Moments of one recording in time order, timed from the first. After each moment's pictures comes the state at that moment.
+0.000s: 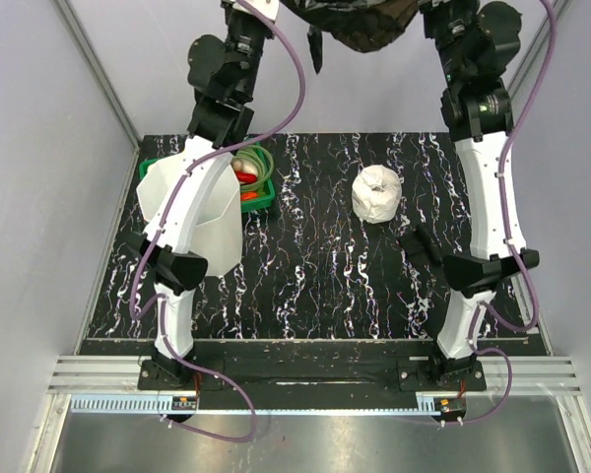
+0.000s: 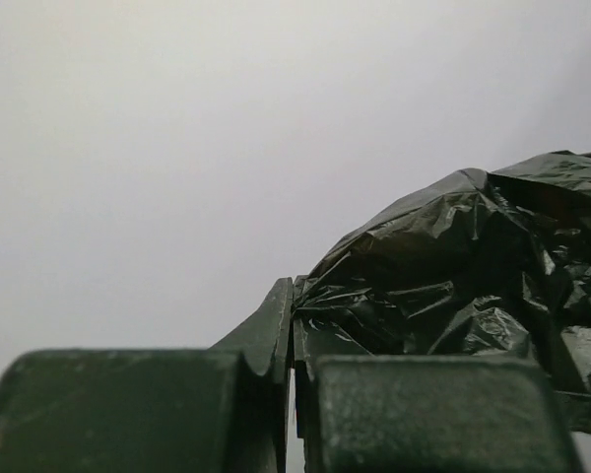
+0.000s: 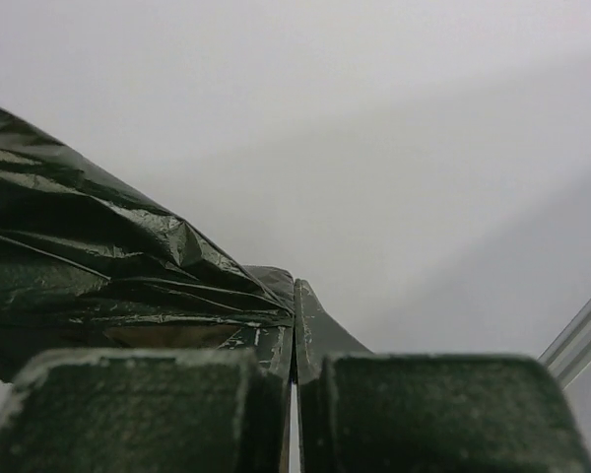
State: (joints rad) left arm -0.50 2.04 2.52 0.15 -0.16 0.45; right arm 0.24 1.95 2.62 -0.27 0.04 -0.42
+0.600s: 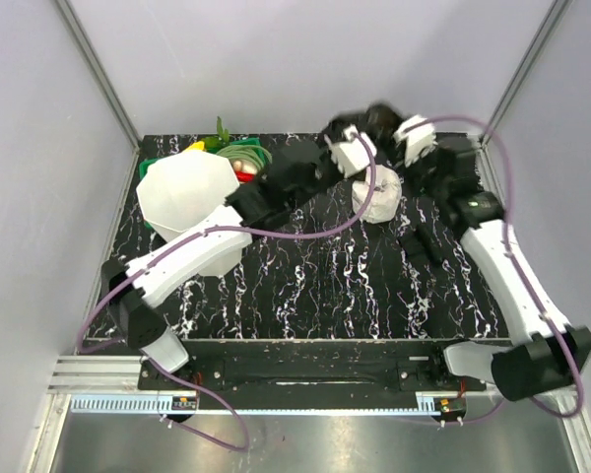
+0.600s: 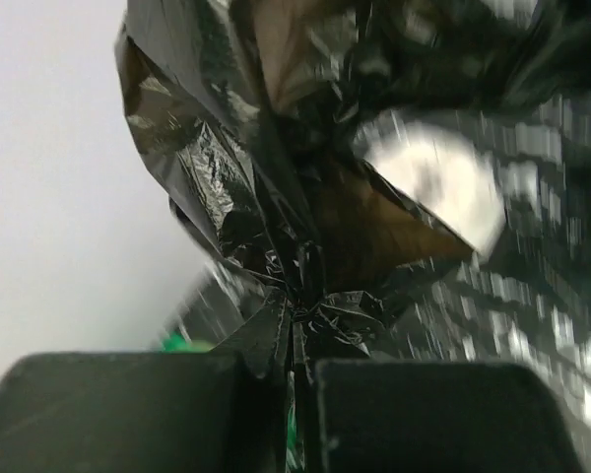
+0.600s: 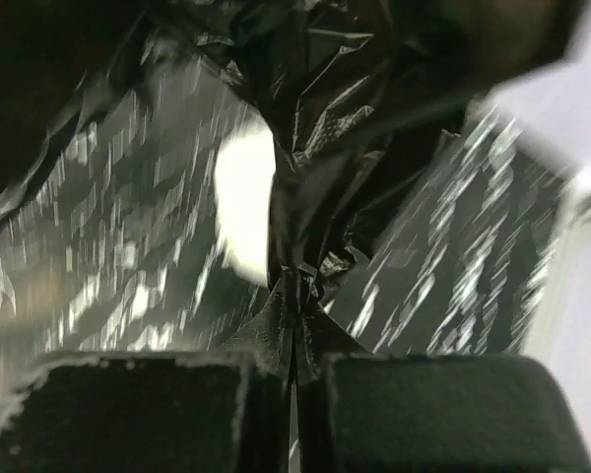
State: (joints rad) left arm -0.90 1.60 1.74 -0.18 -0.20 0.52; right arm 0.24 1.22 1.36 -0.40 -0.10 -0.31
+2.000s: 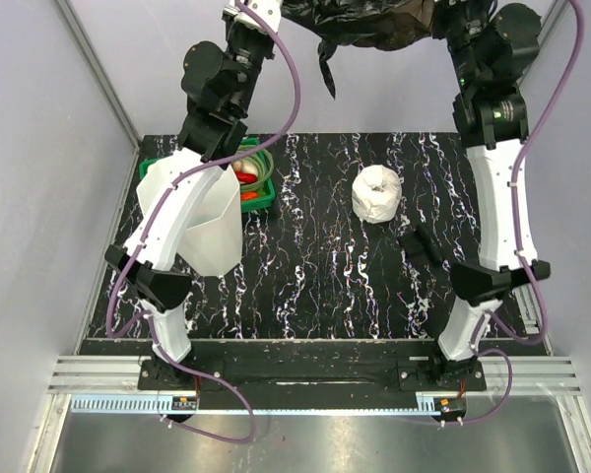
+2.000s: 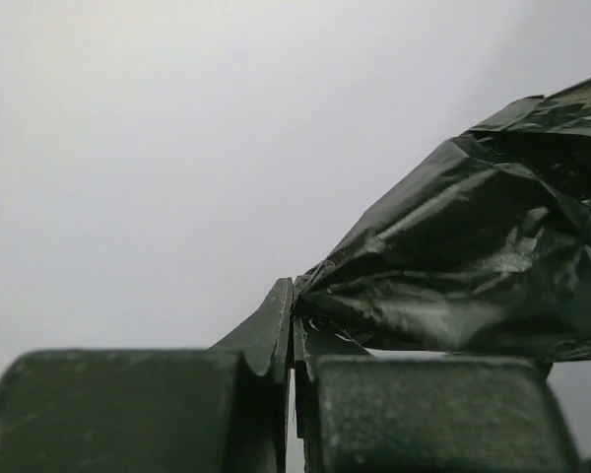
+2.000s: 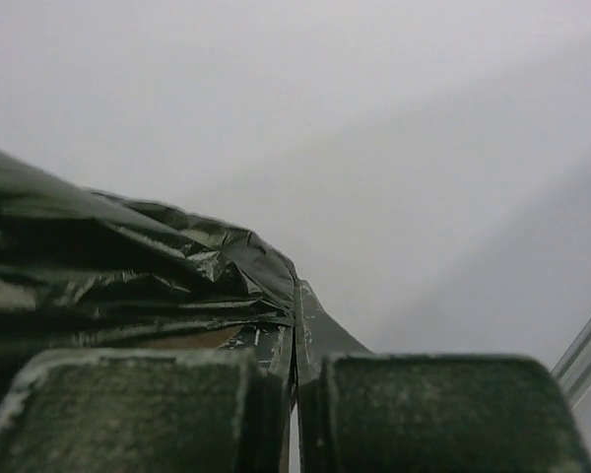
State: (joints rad) left arm -0.54 1.86 2.32 0.06 -0.16 0.42; right arm 0.23 1.89 2.60 -0.28 0.03 -0.30
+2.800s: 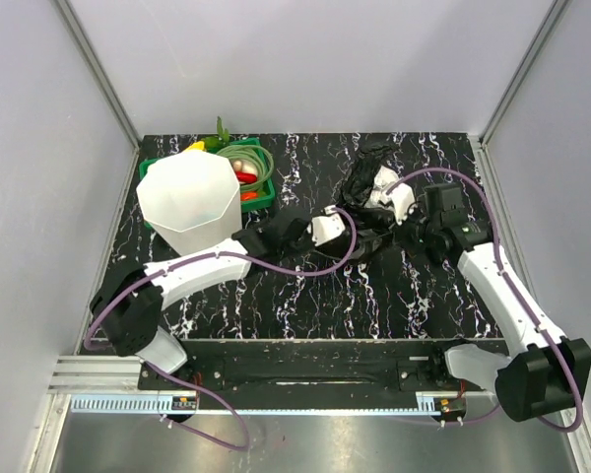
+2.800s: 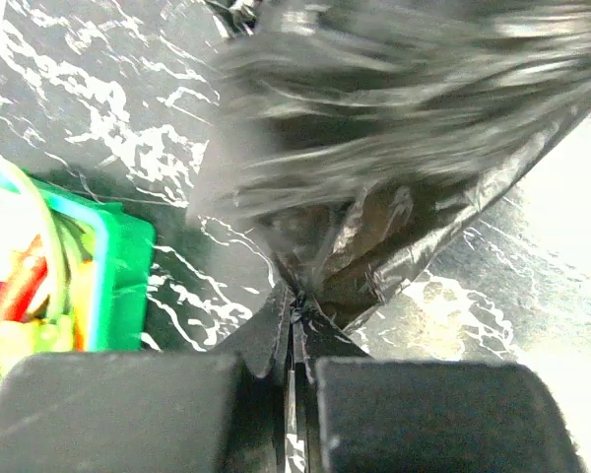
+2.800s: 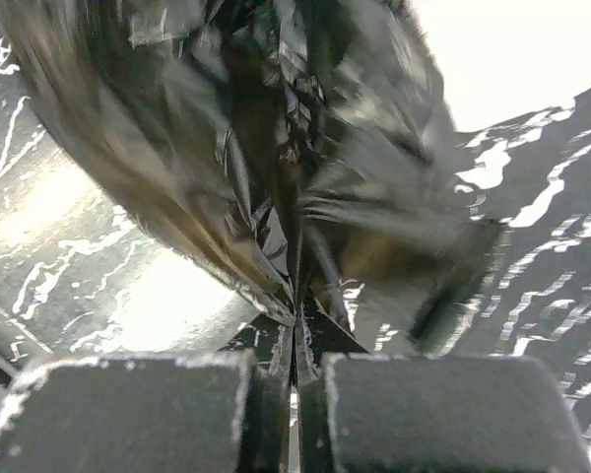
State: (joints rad) left arm -0.86 1.55 1.04 -0.19 -0.20 0.44; right arm 0.22 1.14 0.97 -0.68 -0.34 -0.47
